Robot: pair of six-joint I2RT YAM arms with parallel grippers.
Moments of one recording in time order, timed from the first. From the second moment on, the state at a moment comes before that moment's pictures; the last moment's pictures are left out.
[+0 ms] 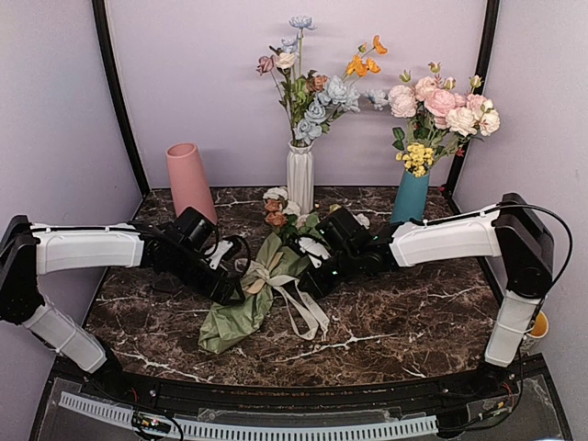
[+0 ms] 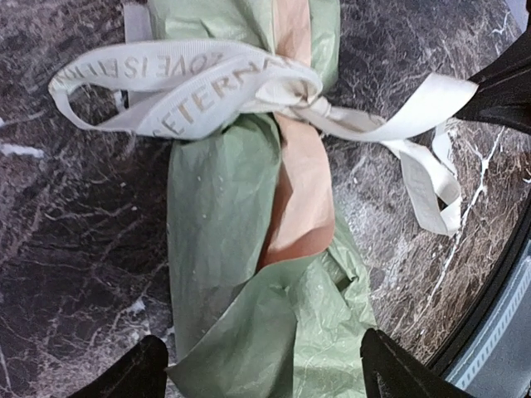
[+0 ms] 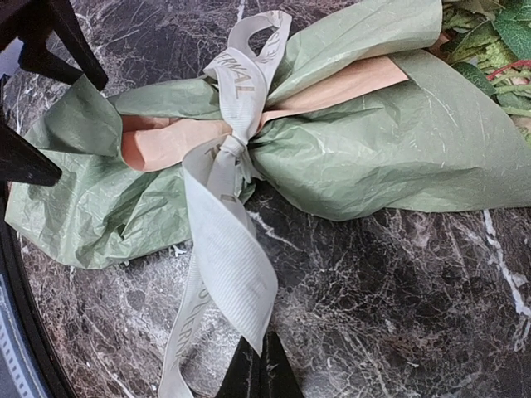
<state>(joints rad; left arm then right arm) -0.66 1.45 0.90 -0.54 0.24 -0.21 0.92 1.82 1.17 -0.24 -0.22 0.15</state>
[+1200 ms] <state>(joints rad) -0.79 1.66 0.78 -0.10 0.04 -0.44 0.93 1.61 0.75 0.12 -0.01 0.27</state>
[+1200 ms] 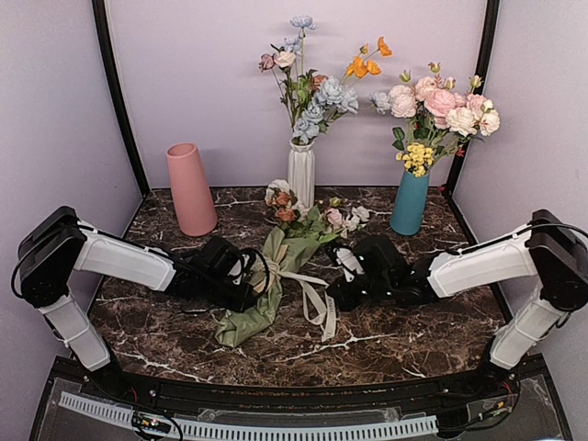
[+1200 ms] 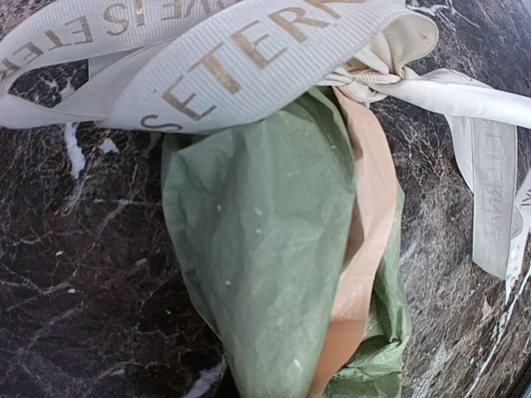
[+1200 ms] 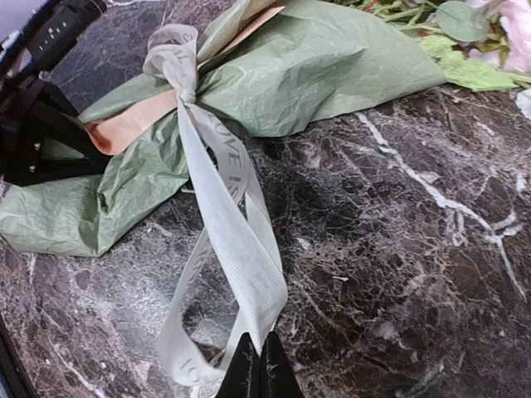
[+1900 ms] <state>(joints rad) -0.82 1.64 0.78 -0.16 -0.10 -0.54 0.95 1.11 0.58 0.06 0.09 0.41</state>
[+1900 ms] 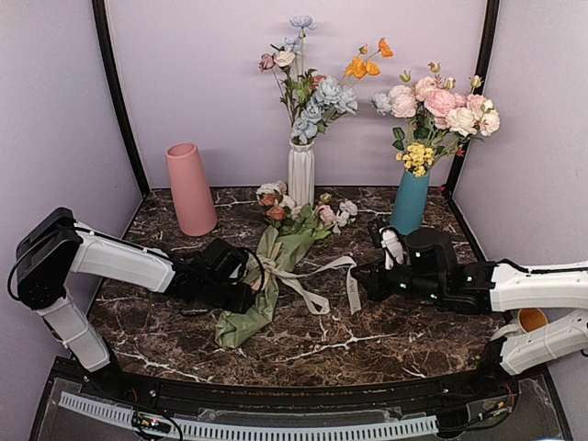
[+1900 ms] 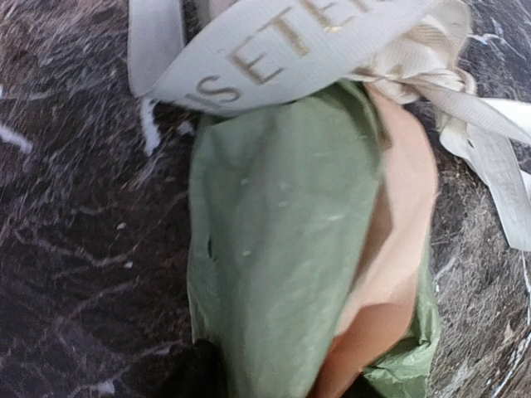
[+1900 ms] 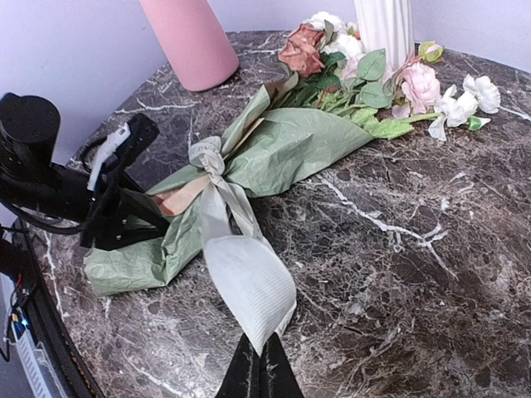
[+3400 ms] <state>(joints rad) -0.74 1.58 0.75 -0.24 0.03 -0.51 0.81 1.21 0.68 0.39 0.32 -0.03</state>
